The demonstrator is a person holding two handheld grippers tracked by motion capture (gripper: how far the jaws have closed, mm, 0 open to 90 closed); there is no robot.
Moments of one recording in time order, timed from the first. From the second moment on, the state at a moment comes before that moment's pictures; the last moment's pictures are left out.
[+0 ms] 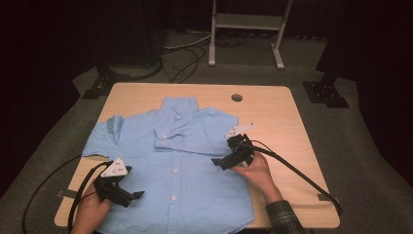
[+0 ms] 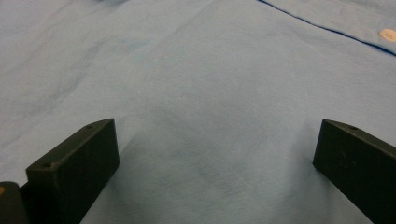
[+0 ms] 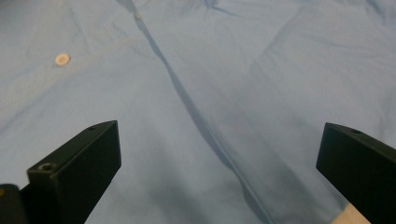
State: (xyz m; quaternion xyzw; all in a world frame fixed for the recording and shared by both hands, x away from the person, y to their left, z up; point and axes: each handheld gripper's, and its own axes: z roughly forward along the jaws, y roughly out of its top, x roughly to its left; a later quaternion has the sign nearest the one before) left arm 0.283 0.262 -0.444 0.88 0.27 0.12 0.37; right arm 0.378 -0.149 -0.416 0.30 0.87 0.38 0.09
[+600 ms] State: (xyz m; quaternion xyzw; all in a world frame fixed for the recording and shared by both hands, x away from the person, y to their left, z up) left arm 0.283 0.262 -0.444 0.88 0.28 0.12 0.37; right arm 0.363 -0.159 -0.440 0.28 0.89 0.35 0.08
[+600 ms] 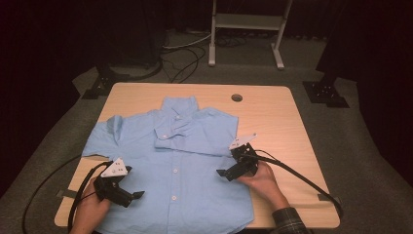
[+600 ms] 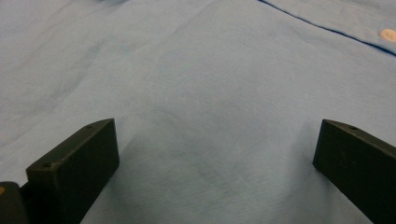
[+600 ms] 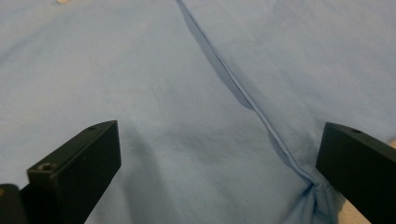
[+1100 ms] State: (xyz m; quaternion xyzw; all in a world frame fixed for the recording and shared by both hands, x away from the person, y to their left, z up) left arm 0.285 0.257 -0.441 0.88 0.28 0.12 0.35; right arm 0.360 -0.160 -0.439 0.24 0.91 0.32 0.09
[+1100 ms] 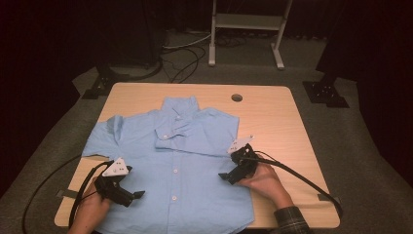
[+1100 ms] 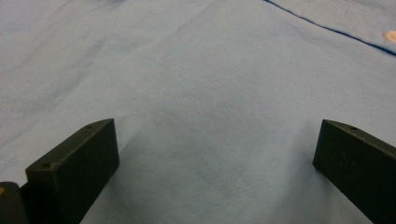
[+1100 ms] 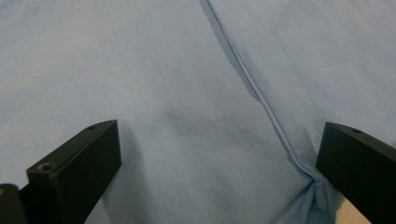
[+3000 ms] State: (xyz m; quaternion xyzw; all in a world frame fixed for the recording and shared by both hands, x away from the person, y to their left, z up) left arm 0.329 0.131 -0.438 0.91 0.23 0.09 0.33; right arm 0.370 -0.278 -0.434 0.32 0.90 0.28 0.10
